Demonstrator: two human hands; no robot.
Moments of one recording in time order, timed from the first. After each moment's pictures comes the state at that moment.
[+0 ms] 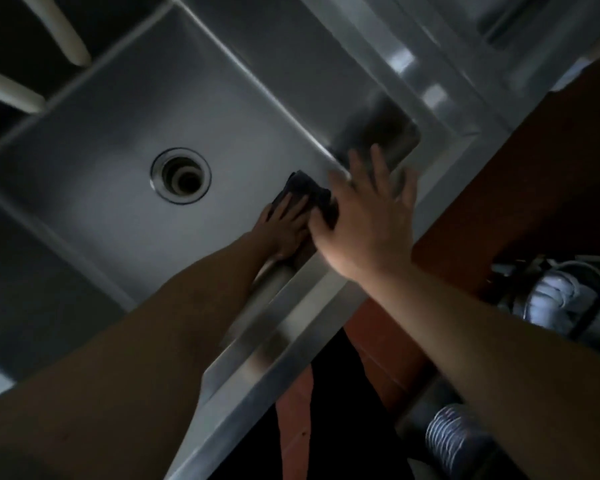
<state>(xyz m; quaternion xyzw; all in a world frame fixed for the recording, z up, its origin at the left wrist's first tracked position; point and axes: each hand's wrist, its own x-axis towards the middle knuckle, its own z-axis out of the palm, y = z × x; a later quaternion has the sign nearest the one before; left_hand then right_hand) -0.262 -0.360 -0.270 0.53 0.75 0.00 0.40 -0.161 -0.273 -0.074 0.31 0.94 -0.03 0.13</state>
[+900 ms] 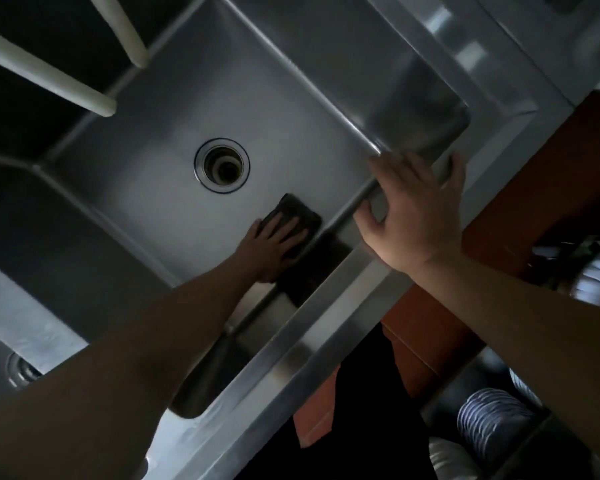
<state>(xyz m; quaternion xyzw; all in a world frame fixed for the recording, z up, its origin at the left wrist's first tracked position) -0.281 -0.478 -0.265 0.59 0.73 -0.11 0.33 -0.156 -0.276 -0.063 0.28 0.96 -0.07 0.06</state>
